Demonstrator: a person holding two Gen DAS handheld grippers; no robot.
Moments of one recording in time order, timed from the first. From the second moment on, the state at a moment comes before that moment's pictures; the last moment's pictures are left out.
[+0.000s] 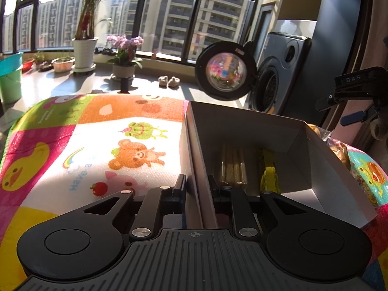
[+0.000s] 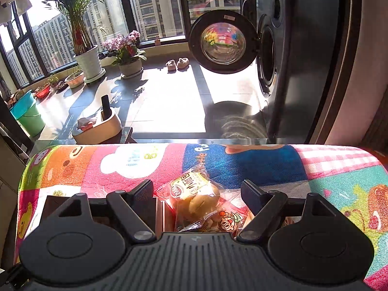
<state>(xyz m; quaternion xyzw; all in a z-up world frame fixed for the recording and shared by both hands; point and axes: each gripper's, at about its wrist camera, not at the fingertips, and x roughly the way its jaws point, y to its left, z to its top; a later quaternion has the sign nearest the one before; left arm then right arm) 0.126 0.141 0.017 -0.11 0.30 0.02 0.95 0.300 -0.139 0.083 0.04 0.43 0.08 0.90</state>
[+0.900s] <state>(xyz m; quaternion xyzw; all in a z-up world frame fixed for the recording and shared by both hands) 0.125 0.141 0.016 -0.11 0.31 0.02 0.95 0.141 -0.194 0.072 -0.06 0.46 0.15 0.87</state>
